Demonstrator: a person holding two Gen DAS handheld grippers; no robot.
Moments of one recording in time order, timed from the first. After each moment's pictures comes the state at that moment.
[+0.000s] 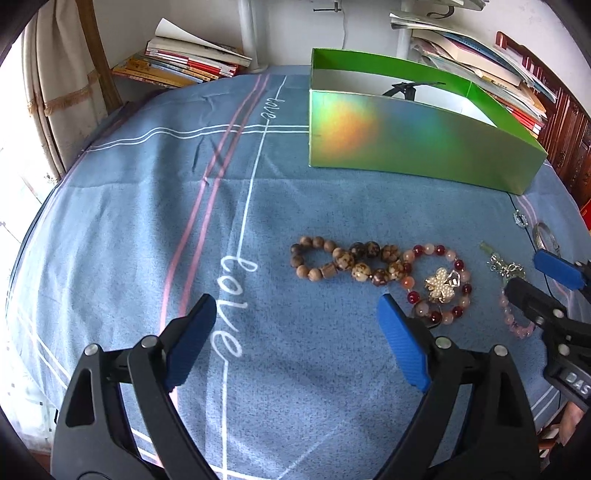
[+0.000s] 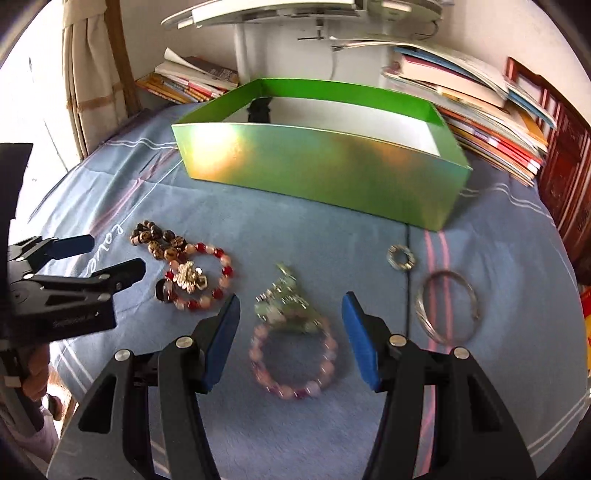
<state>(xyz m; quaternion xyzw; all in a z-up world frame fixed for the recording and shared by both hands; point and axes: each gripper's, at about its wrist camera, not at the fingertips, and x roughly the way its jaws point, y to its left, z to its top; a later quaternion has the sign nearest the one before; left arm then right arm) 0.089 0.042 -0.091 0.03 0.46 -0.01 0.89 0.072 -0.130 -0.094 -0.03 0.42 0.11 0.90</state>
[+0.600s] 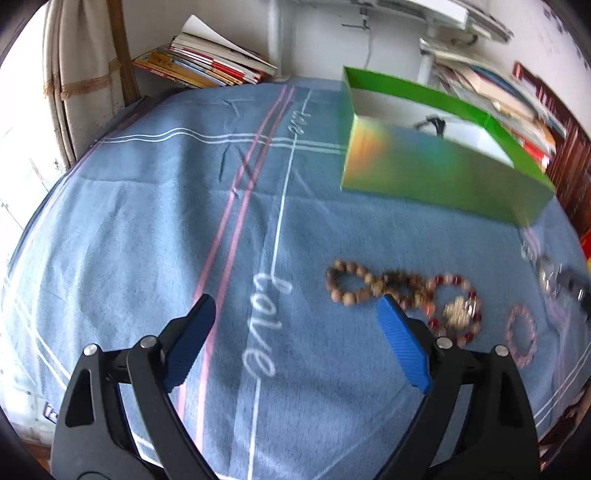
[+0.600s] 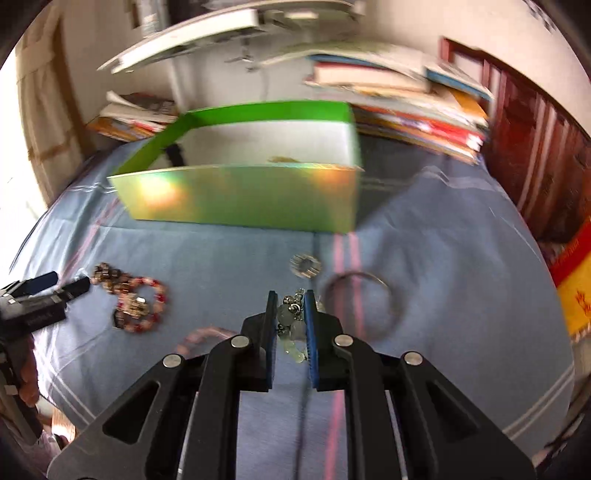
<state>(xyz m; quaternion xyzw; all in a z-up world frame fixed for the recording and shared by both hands) 0.100 0.068 -0.083 -0.02 0.44 0.01 0.90 0.066 -0.197 -0.079 0.03 0.41 0.02 0.91</state>
